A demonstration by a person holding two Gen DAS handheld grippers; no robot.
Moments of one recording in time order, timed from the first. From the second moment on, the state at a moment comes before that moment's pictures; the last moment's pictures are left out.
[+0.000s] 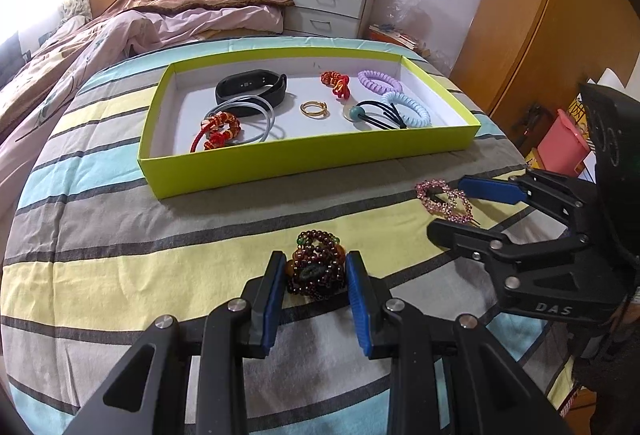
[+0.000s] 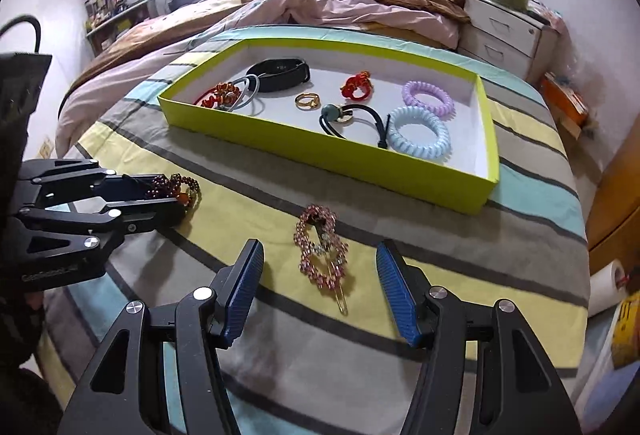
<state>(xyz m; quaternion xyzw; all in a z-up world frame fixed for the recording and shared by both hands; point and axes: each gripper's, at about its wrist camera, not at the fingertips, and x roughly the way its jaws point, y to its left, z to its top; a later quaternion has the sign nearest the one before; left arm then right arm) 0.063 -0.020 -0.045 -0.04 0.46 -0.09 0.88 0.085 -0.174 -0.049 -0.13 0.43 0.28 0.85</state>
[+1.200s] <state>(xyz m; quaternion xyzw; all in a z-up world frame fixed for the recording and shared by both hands) 0.059 -0.026 -0.038 -0.04 0.44 -0.10 0.89 0.076 -0.178 -0.043 -0.10 0.42 0.27 0.86</state>
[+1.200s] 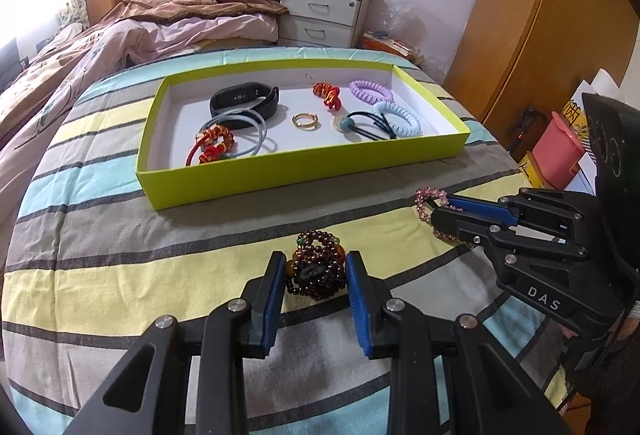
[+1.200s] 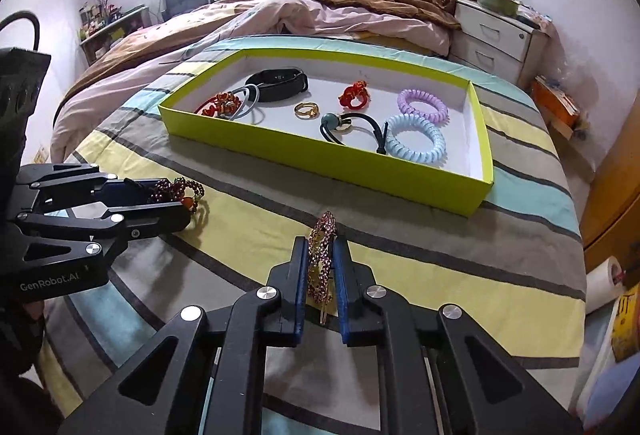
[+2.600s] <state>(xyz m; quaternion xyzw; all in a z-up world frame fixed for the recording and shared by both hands) 0.133 -0.019 0.002 -0.04 0.40 -0.11 0.91 0.182 -0.193 0.012 -0.04 0.39 0.23 0.89</state>
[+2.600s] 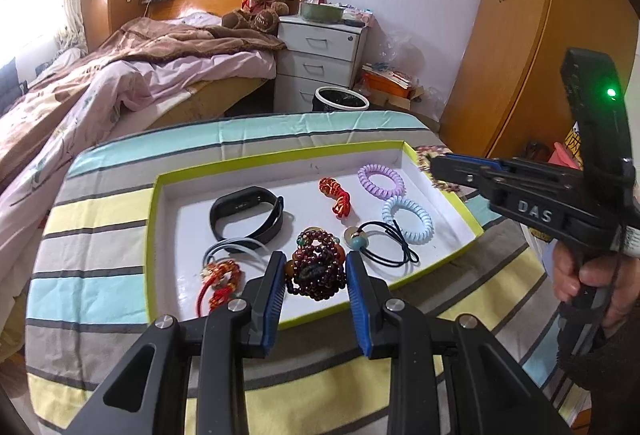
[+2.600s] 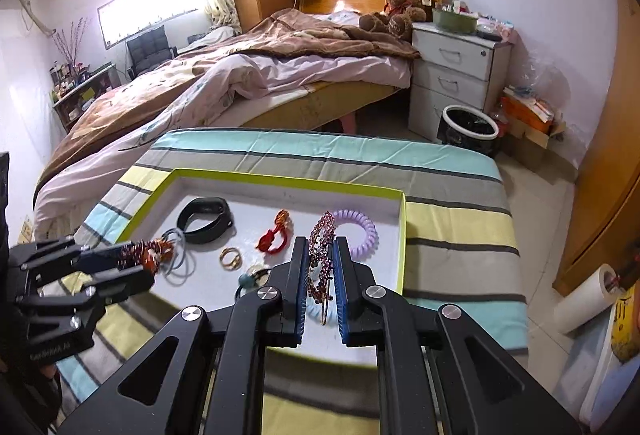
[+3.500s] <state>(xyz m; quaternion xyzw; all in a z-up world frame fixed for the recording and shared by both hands) 0.169 -0.020 -0.039 -0.05 0.44 -0.10 0.89 0.236 -0.160 -0.038 -0.05 0.45 0.26 0.85</state>
